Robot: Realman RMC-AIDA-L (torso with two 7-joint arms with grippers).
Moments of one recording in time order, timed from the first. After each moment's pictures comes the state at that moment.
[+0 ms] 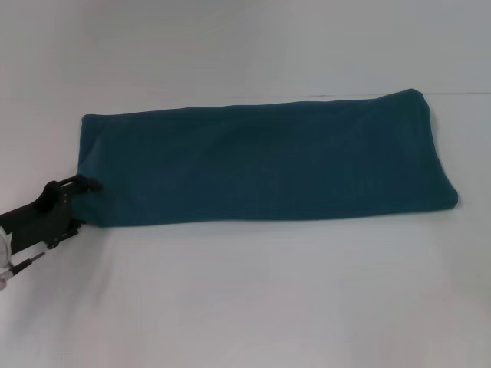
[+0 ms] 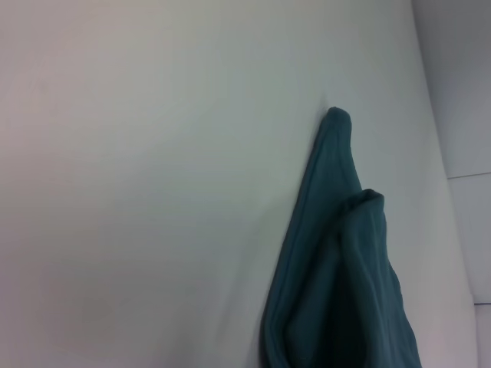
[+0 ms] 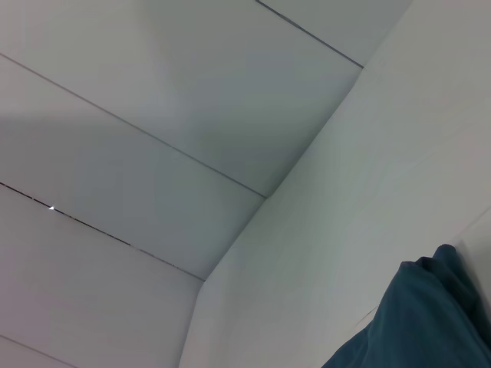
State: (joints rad) left arm -0.47 -2.10 0.52 0.54 1.99 1.00 -2.58; right arm 0.37 1.93 -0.44 -0.55 -1.73 -1.39 2.16
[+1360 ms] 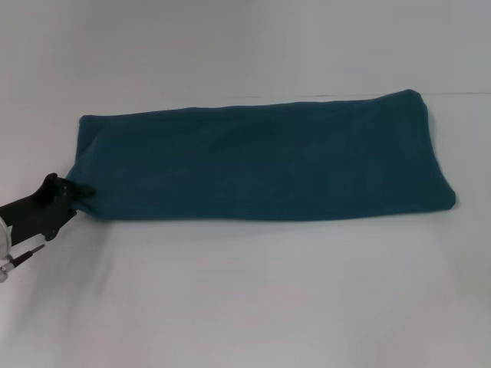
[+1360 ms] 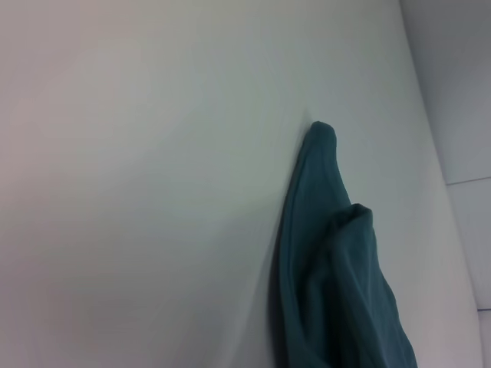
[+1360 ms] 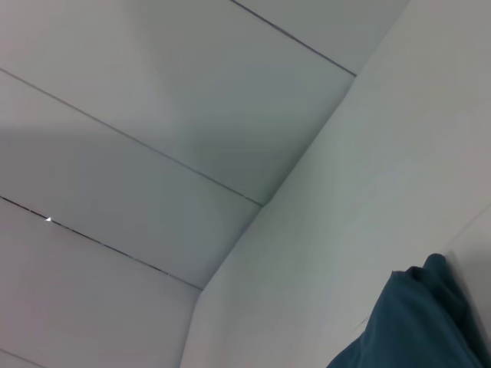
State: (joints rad) left arm -0.49 -2.10 0.51 0.54 1.99 0.96 -2.55; right arm 0.36 1.92 -0.42 -0.54 -1.73 -1.39 2.16
